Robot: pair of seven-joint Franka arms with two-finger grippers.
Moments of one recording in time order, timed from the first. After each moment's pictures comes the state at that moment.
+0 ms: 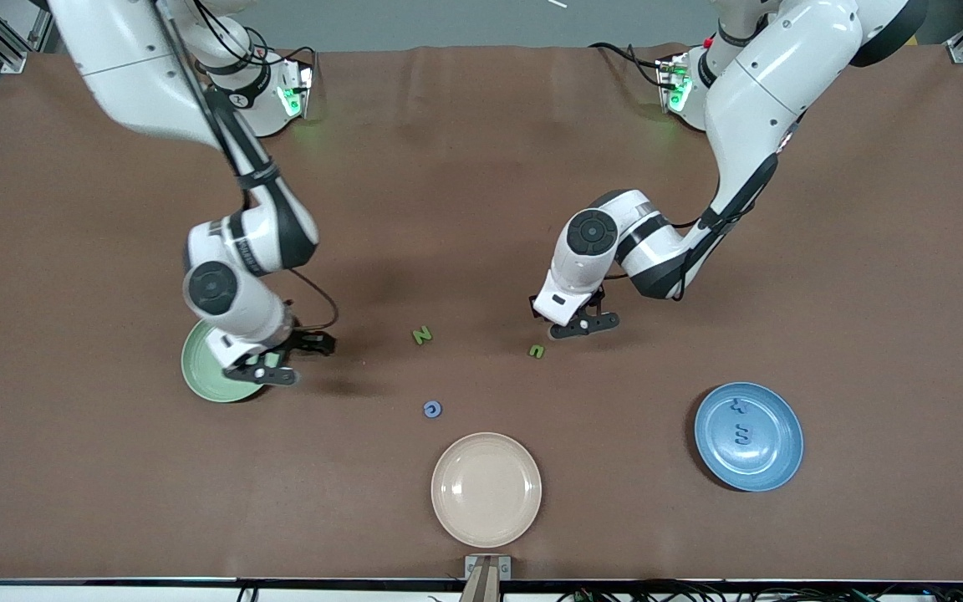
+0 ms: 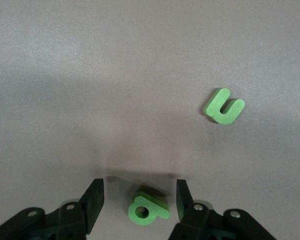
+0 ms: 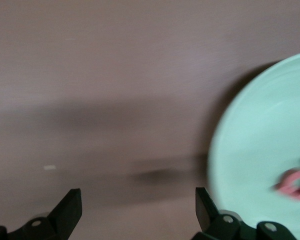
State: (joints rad) left arm -0.10 0.71 -0.57 -1.87 0.55 2.44 -1.18; right arm 0.31 0.52 0.04 -1.89 -0.02 2.41 0.51
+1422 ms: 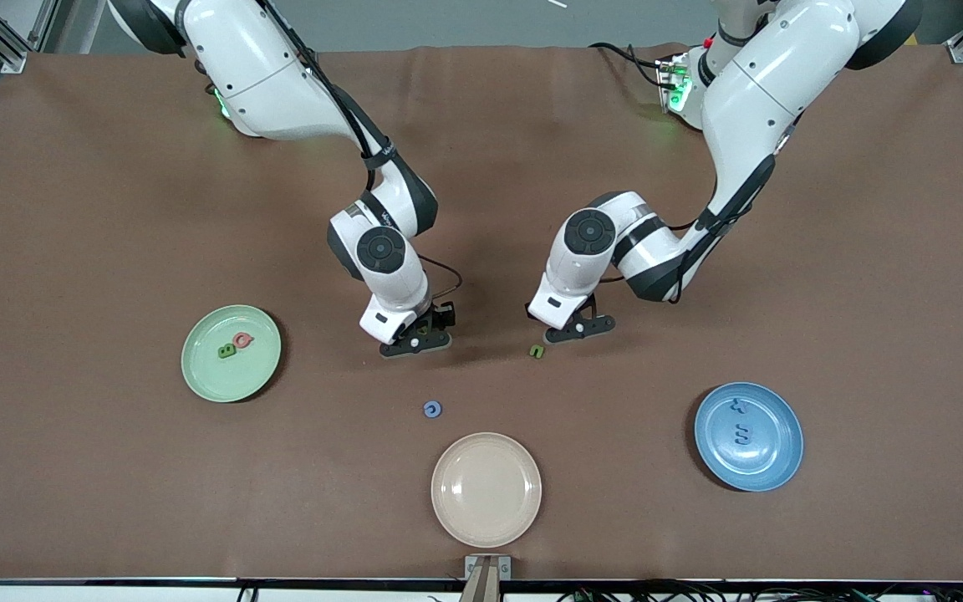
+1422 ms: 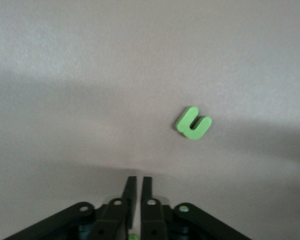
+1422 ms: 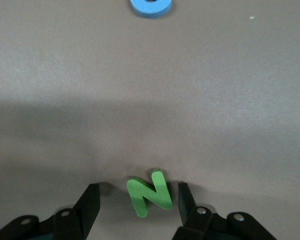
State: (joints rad) left arm -0.11 0.72 -0.57 -1.82 0.55 2.46 -1.20; right arm 0.60 0.71 0.04 -1.74 -0.03 2.54 0.45
